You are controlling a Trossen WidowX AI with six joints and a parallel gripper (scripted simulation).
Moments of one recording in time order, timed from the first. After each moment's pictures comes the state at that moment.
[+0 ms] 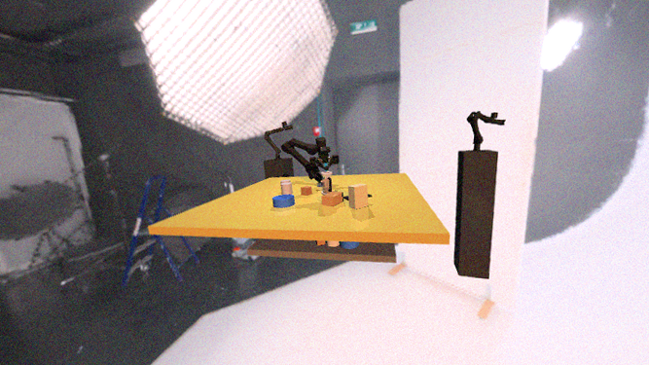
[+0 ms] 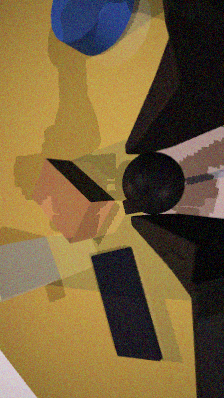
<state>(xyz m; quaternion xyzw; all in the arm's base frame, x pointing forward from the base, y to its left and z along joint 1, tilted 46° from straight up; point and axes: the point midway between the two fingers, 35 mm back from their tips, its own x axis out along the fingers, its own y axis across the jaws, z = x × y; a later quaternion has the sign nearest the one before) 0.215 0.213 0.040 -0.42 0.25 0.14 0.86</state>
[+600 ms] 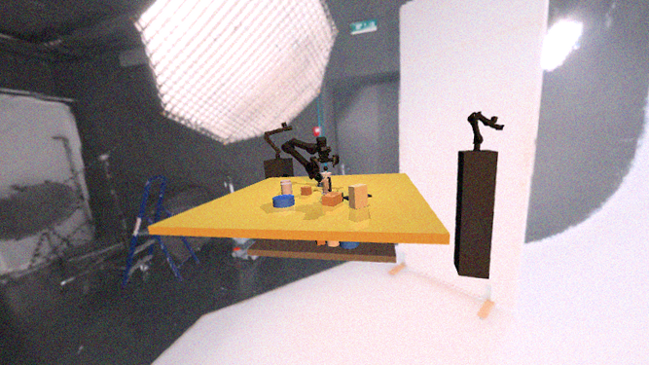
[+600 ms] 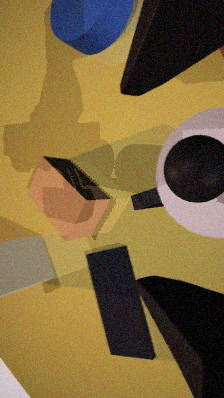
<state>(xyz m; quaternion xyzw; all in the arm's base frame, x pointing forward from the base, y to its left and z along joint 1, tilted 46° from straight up) 0.213 0.215 0.041 -0.42 0.26 0.14 0.86</state>
